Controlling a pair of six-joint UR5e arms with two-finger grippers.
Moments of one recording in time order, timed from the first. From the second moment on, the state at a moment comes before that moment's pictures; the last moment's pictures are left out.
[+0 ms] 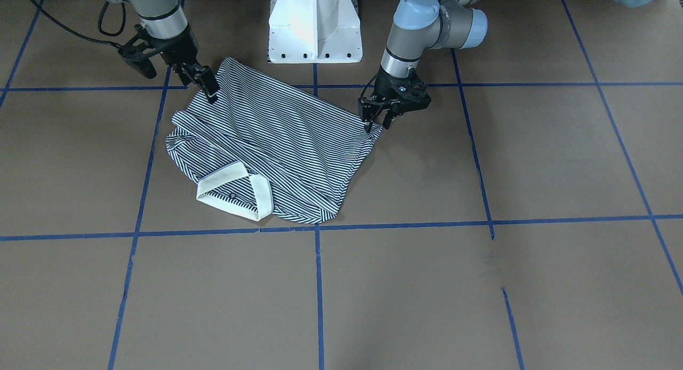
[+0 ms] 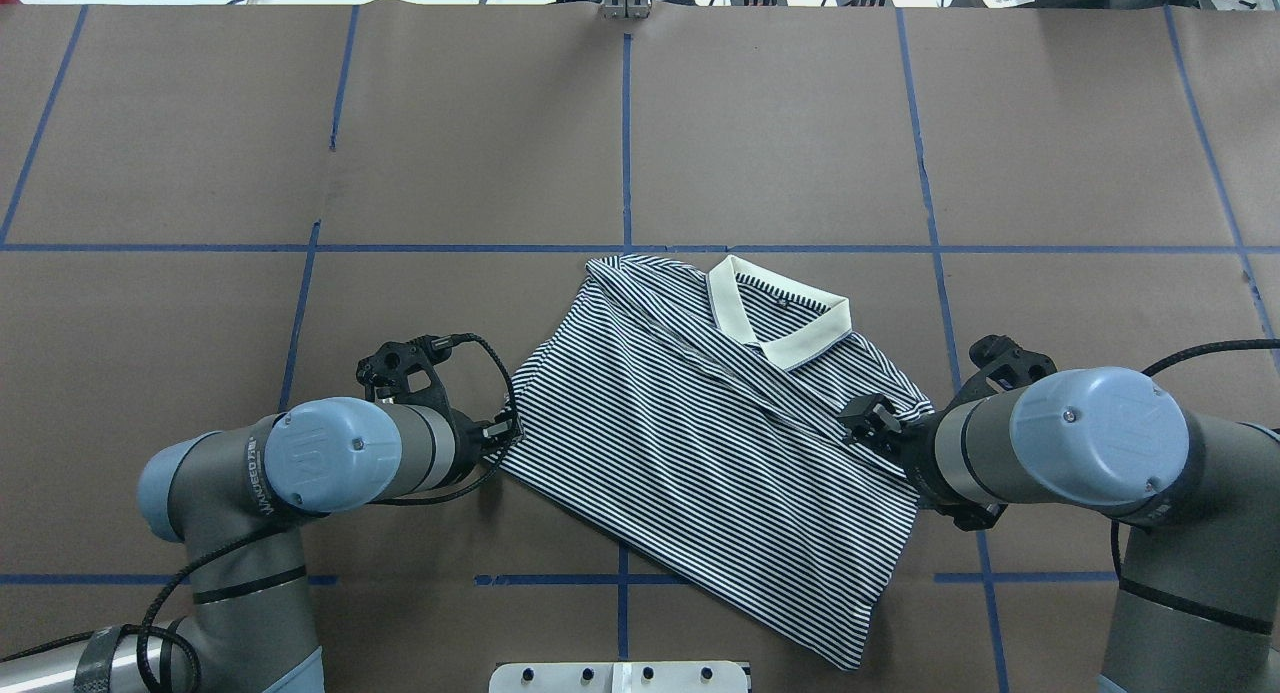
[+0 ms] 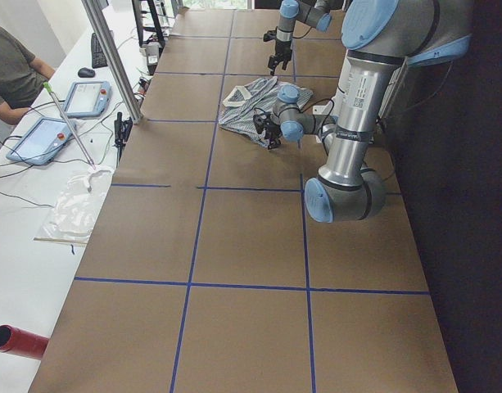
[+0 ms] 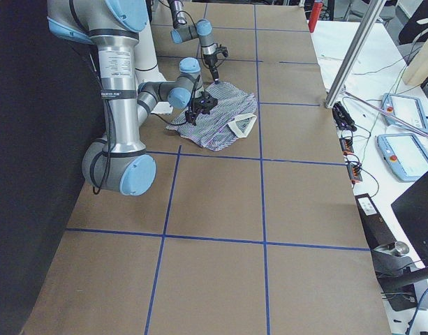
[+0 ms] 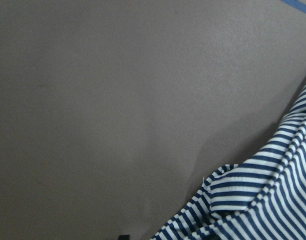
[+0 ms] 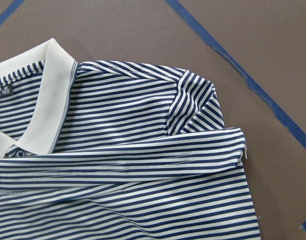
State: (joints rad) left arm -0.33 -1.94 -1.81 -1.94 -1.60 -1.69; right arm 0.39 -1.48 2.18 -1.44 1.75 2.05
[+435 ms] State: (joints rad) left arm -0.33 -1.94 -1.81 -1.94 -1.61 -1.69; right arm 0.40 -1.48 2.18 -1.44 1.75 2.05
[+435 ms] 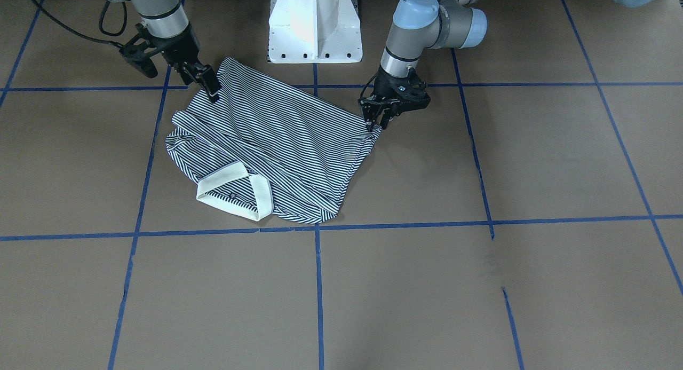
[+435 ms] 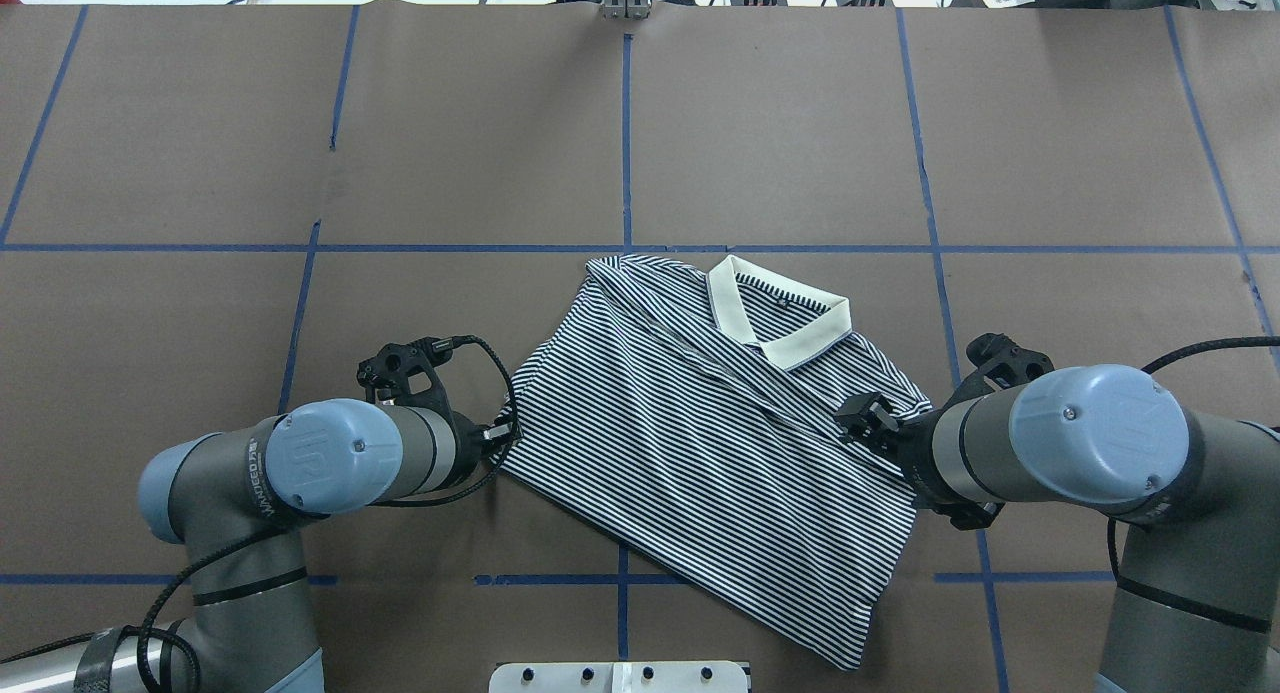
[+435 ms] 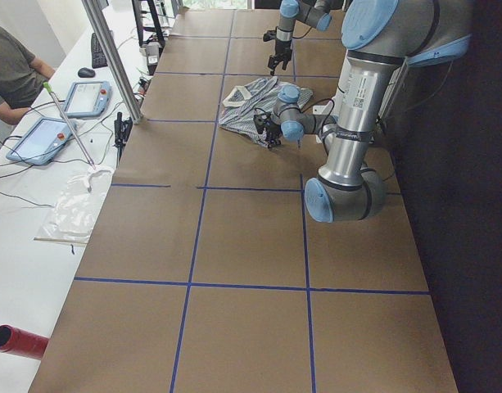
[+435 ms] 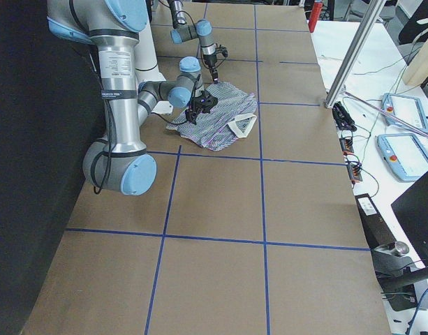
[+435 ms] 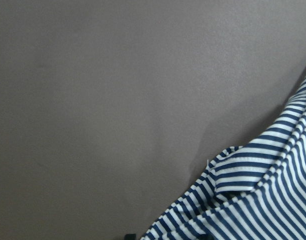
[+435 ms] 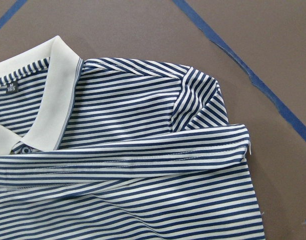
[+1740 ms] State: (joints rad) left arm -0.72 -2.22 -1.39 -2.06 -1.61 -1.22; right arm 0.45 -1.44 2.18 -1.44 1.75 2.05
